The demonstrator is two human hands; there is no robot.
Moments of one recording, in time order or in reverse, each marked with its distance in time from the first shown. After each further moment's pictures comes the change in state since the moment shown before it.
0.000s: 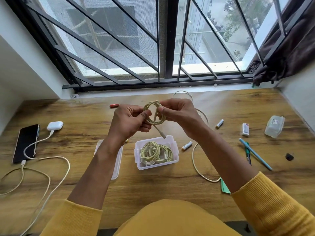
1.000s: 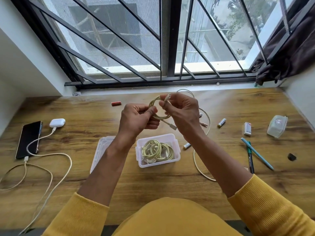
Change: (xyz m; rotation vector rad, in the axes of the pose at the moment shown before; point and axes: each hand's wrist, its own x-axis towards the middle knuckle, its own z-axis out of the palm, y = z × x) left_hand -0.002 0.005 0.021 -0.124 0.086 -0.135; right_hand -0.003 0.006 0.021 -0.153 0.324 -0.194
